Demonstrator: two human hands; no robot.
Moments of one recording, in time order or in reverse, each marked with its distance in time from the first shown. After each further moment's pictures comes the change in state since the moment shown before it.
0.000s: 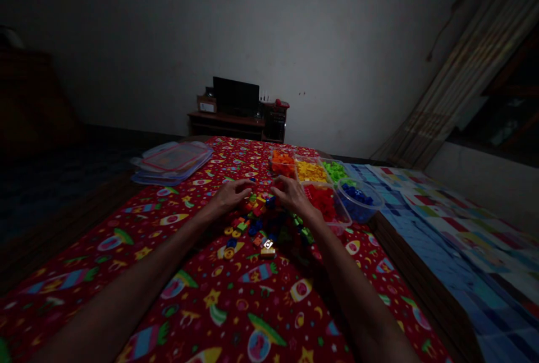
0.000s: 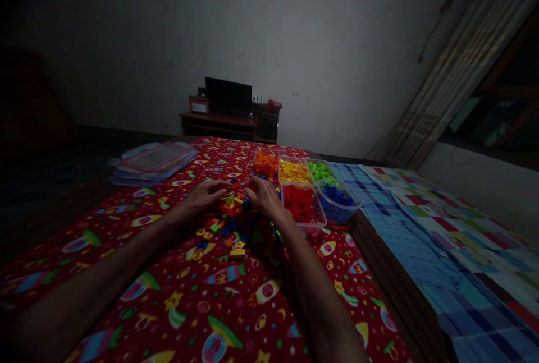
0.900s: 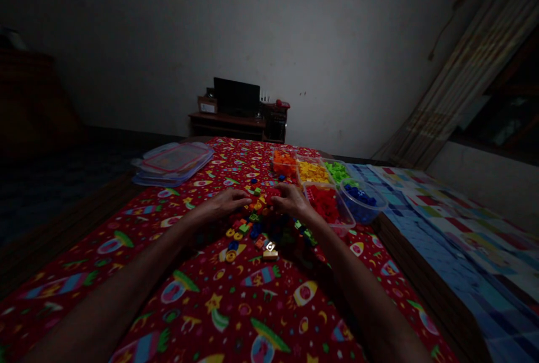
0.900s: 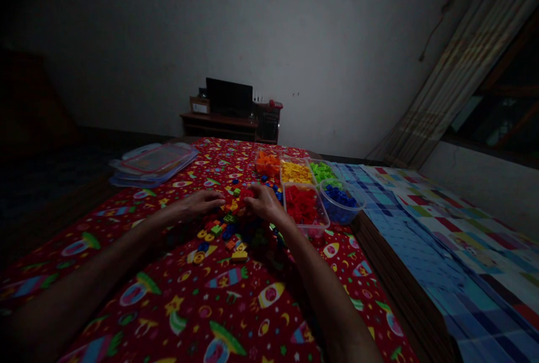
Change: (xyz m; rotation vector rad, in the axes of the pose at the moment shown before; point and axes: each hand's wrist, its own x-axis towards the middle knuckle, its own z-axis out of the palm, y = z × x) left_hand -0.011 -0.007 -0.012 -0.005 -0.289 -0.053; right_hand -0.003 0.004 0.017 0.481 -0.206 0.256
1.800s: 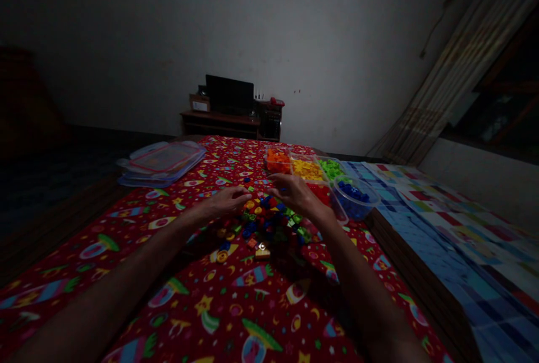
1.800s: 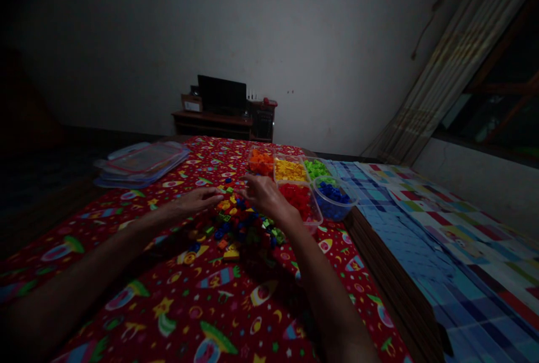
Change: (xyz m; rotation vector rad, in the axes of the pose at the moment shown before) left_hand -0.003 0.035 0.011 -0.034 0.043 -0.026; right_hand -0.026 -0.031 -0.039 -0.510 0.116 -0.386
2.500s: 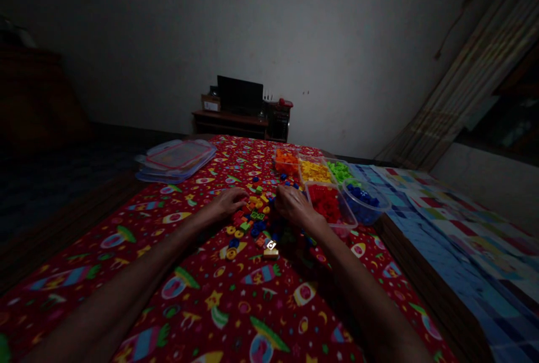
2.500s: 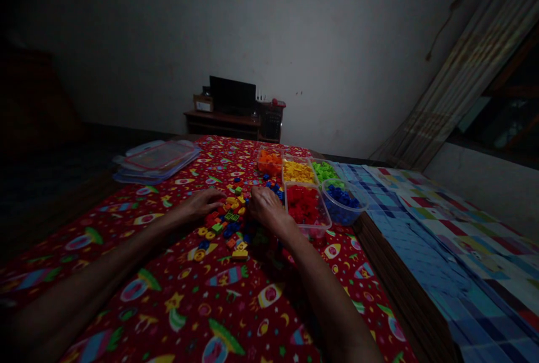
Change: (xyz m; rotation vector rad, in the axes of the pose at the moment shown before) left_hand 0.015 -0.066 -0.005 0.361 0.128 0.083; right_hand -0.007 0.033 0.058 -0.335 0.000 -0.128
